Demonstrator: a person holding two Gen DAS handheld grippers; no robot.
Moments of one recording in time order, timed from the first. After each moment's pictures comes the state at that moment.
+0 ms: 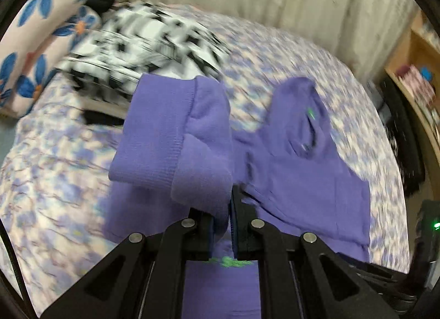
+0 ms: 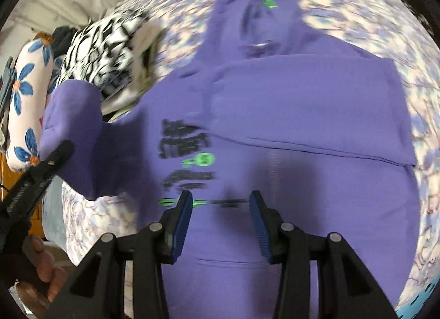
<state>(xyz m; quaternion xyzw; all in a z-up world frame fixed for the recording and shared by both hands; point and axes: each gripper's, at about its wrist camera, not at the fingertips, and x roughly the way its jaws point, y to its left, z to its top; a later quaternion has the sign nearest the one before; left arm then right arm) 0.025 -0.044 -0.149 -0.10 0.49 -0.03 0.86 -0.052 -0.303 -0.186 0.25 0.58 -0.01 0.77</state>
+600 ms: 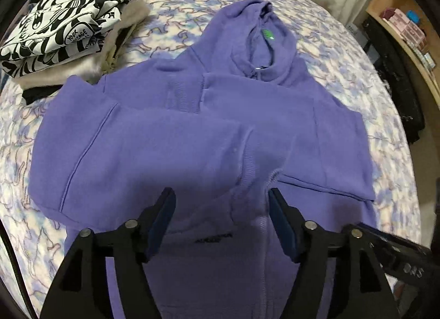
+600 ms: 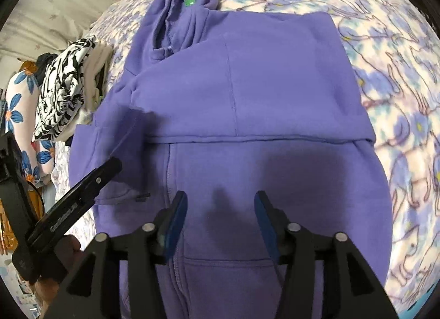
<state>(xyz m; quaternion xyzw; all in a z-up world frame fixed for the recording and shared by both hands) 0.015 -0.156 -0.221 -0.06 0.57 -0.10 0.81 -0.097 -0.396 -0.234 0.30 0.58 -0.02 0.76</state>
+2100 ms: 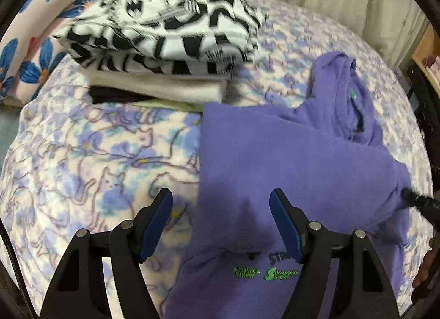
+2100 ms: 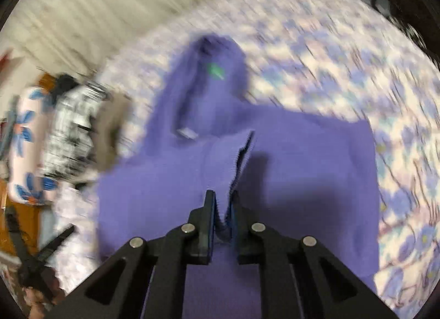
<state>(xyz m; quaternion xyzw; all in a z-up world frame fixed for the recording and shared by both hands) 0.063 -0.029 -0.217 -0.06 0.54 0.00 0.84 -0.004 -0.435 -0.238 0.26 0.52 -0.05 0.81</state>
